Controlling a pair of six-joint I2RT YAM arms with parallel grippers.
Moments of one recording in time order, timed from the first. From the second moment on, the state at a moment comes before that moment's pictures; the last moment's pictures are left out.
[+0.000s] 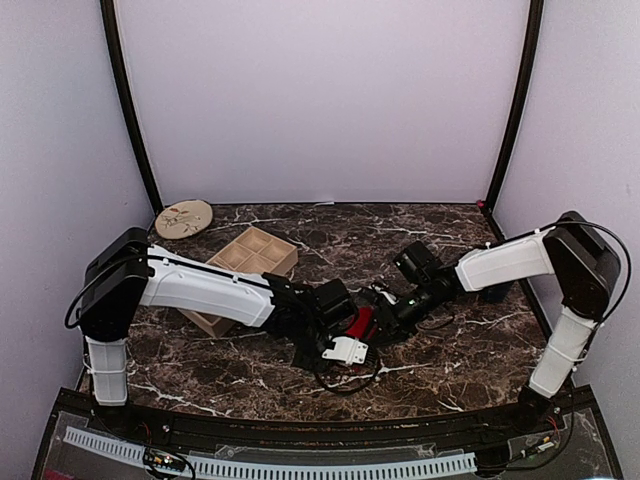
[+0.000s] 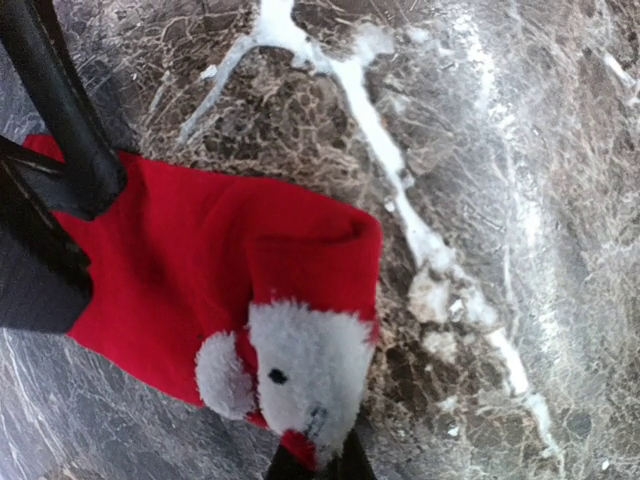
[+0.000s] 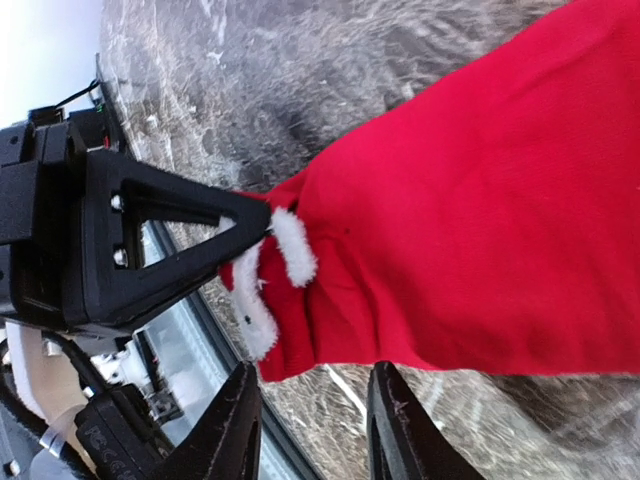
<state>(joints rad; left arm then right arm) -1.15 2.00 1.34 -0.55 -0.03 0.75 0.68 1.76 0.91 -0.33 -0.80 0.40</state>
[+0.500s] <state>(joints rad) -1.12 2.11 1.56 -0.77 0.17 0.66 0.78 1.40 0.62 -0.17 -0.39 0.58</state>
